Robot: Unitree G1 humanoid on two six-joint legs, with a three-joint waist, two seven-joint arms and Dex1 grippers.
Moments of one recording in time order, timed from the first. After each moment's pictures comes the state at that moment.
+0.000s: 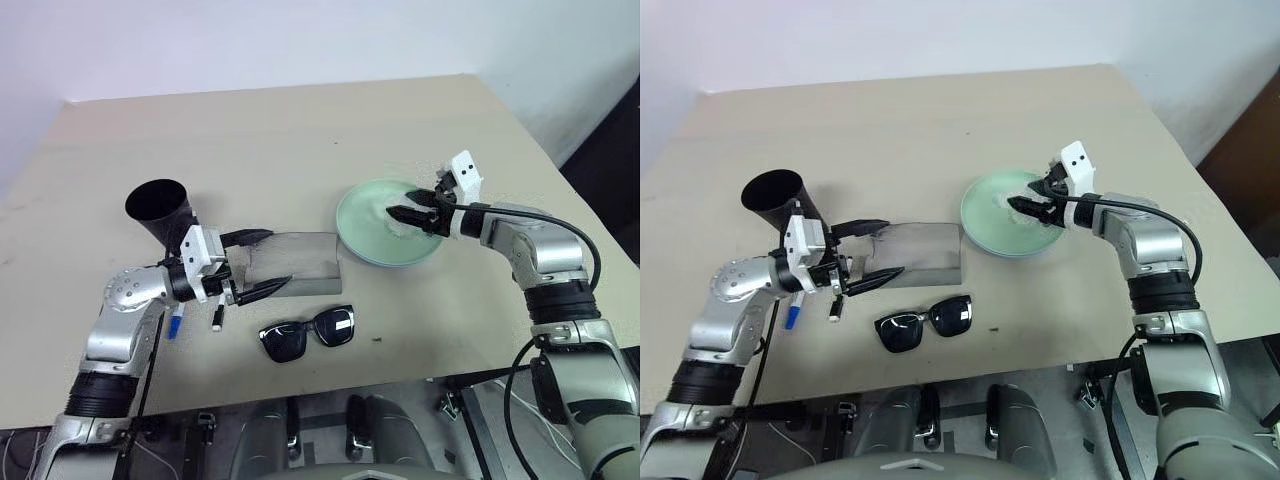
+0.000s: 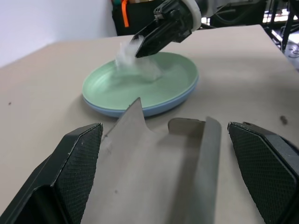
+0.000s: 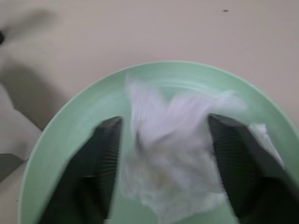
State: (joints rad) left arm -0.24 0.59 0.05 -0.04 -0.43 0.01 -1.11; right arm -0.74 -0.58 0.03 0.35 0.34 0.56 0.84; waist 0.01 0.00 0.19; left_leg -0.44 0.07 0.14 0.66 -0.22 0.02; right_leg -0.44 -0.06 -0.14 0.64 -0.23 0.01
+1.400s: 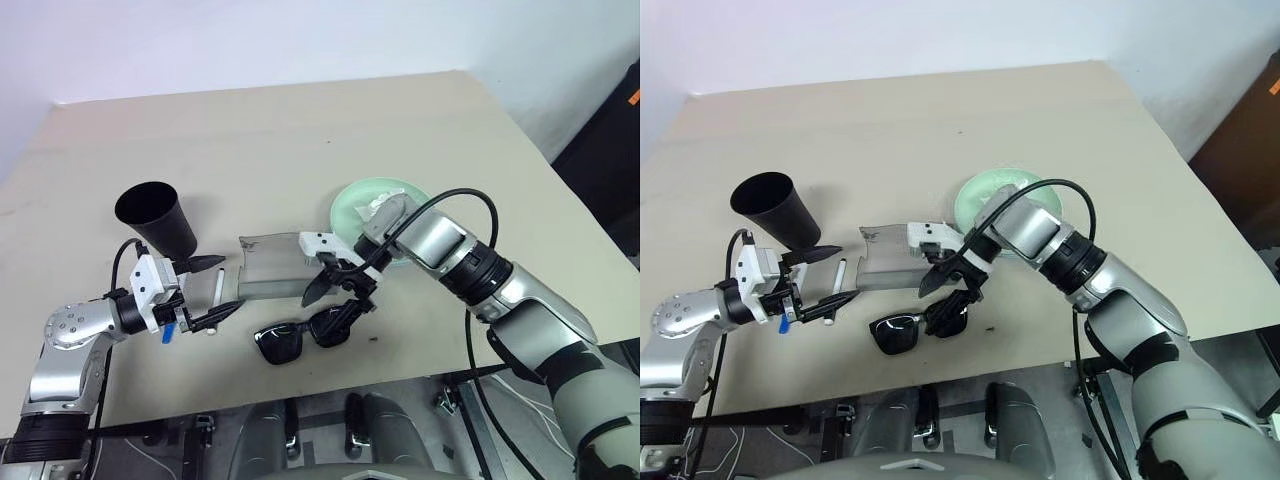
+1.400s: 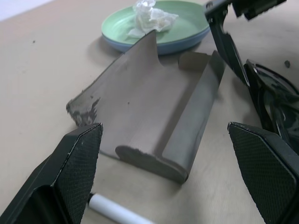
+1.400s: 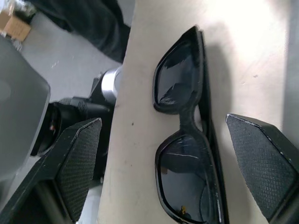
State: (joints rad) left arm -0.05 0.68 0.19 0.00 -0.43 -0.06 -1.15; right arm -1.07 -0.44 0.75 0.23 0.28 0.83 1.56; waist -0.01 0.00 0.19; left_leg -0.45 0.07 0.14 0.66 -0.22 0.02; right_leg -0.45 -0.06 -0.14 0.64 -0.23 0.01
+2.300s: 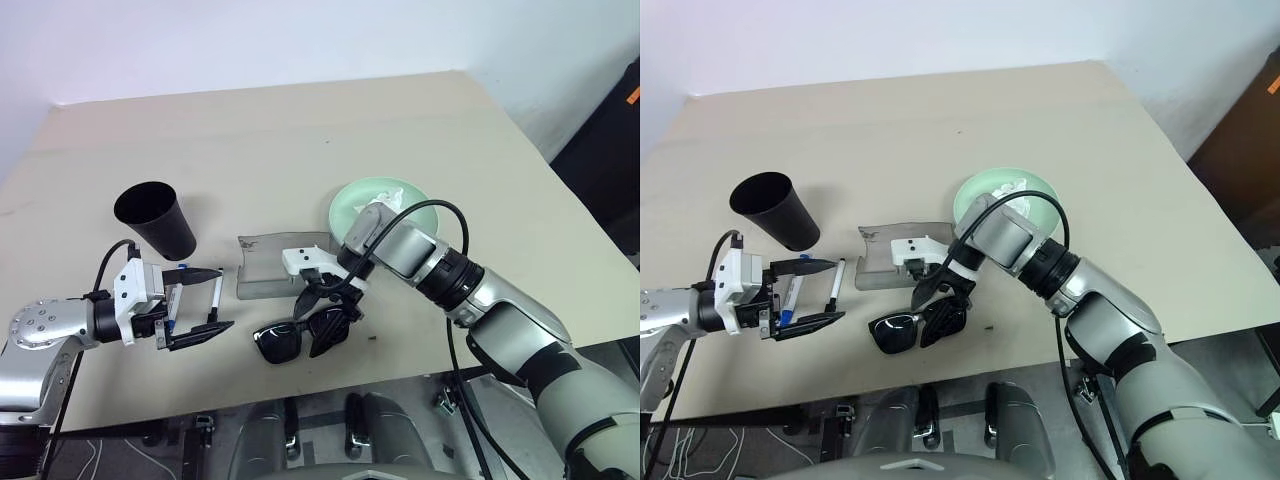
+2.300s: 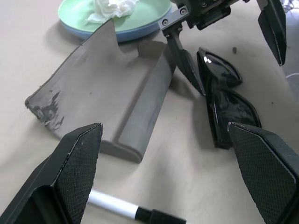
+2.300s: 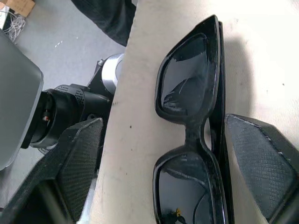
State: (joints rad) left arm 0.03 0.85 0.23 -0.14 -0.51 0.10 -1.25; right arm -1.07 -0.34 0.78 0.29 0.17 0.79 1.60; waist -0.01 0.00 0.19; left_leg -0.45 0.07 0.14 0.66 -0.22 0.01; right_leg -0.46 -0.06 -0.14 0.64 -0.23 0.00
